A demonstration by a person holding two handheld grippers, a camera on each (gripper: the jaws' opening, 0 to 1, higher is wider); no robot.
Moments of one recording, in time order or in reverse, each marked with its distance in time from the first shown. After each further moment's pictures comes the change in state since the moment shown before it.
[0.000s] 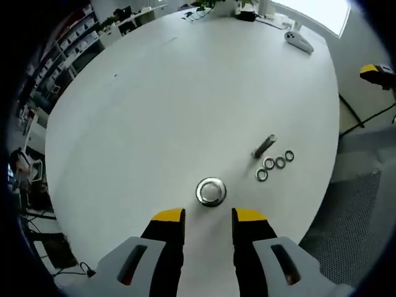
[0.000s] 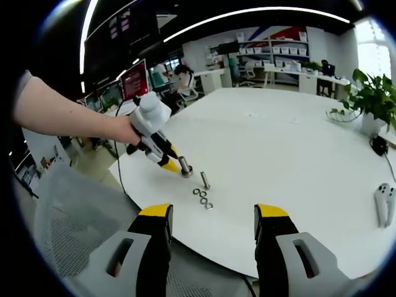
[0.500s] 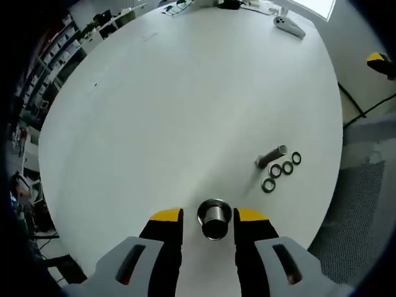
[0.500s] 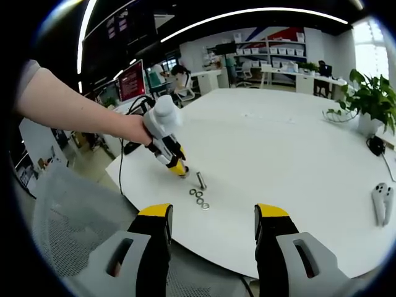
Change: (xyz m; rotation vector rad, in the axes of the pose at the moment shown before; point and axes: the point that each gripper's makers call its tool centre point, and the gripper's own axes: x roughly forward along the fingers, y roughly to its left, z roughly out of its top) left arm 0.025 0.001 0.025 0.130 0.062 -0.032; right arm -0.001 -0.005 0.001 0.005 -0.003 -0.024
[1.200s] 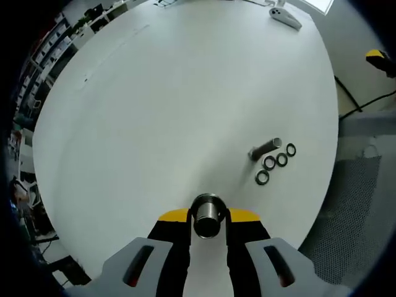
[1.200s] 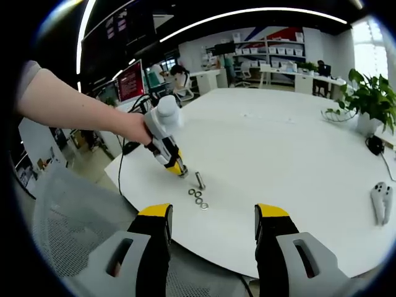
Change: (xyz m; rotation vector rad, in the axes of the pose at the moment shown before) left arm 0.008 -0.007 -0.006 0.032 0.090 -0.046; right arm 0.000 -0.002 0.000 0.004 -0.001 -0.012
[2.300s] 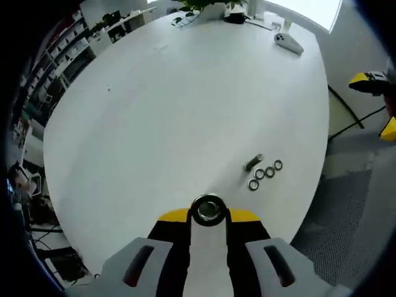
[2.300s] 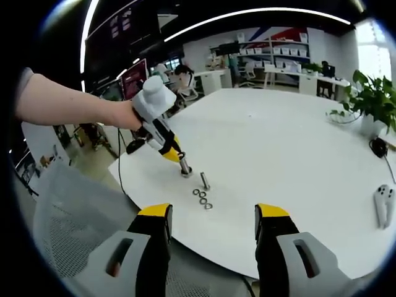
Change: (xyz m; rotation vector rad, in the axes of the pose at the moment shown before) left arm -0.048 0.003 0.009 -0.064 -0.129 0.039; right arm 0.001 0.007 0.001 -0.012 0.000 0.030
